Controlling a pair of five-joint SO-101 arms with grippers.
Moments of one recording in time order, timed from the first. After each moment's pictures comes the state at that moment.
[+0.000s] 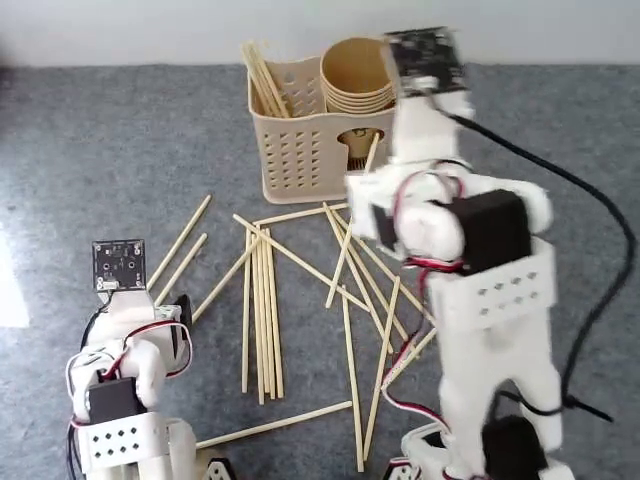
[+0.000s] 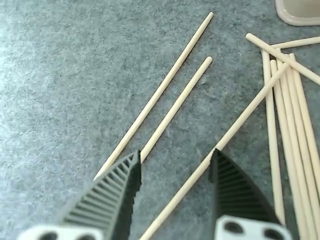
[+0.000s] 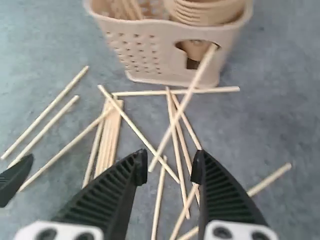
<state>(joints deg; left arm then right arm) -17.5 -78.5 82.2 58.2 -1.0 -20.3 -17.8 -20.9 100.3 -9.5</state>
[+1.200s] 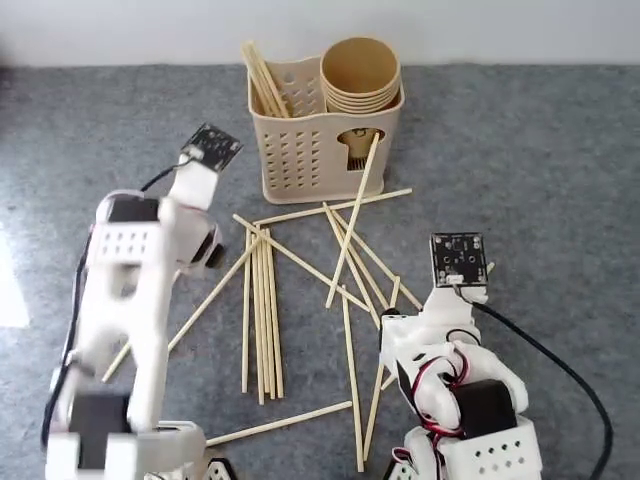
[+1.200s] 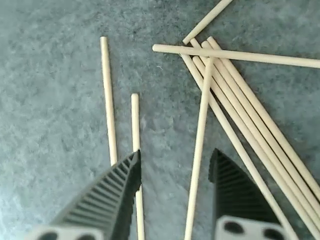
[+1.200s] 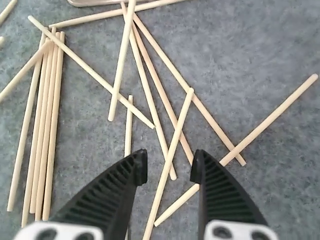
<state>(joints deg) -4.2 -2.1 19.6 70.2 -22.5 -16.4 -79.6 66.3 73.0 -14.0</state>
